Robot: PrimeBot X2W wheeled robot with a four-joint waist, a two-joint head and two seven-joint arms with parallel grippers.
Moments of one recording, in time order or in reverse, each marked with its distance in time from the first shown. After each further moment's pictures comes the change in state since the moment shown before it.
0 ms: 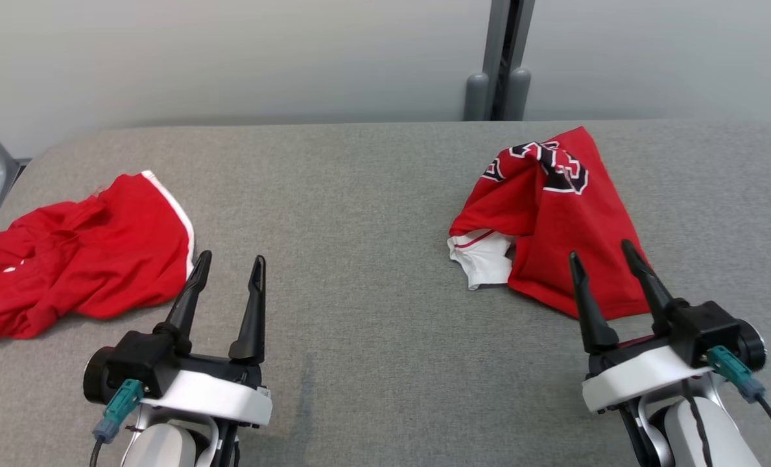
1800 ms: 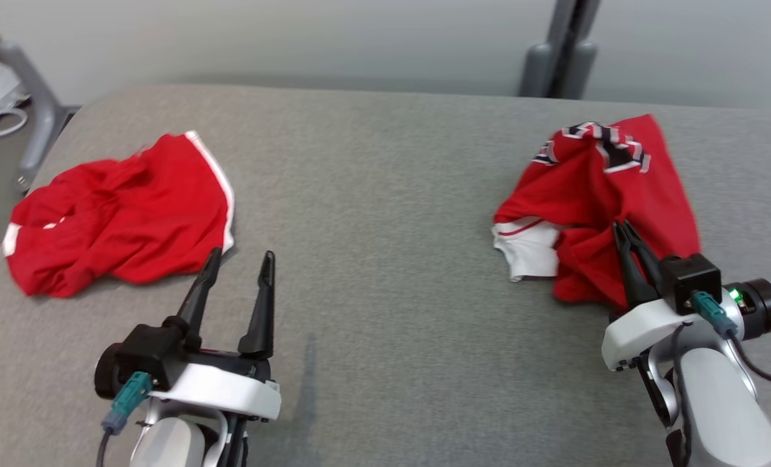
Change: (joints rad) left arm -0.031 0.000 -0.063 0.022 -0.041 0.024 0.000; right arm -0.202 0.002 -0.127 0.317 -0.235 0.000 0.000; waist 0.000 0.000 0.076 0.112
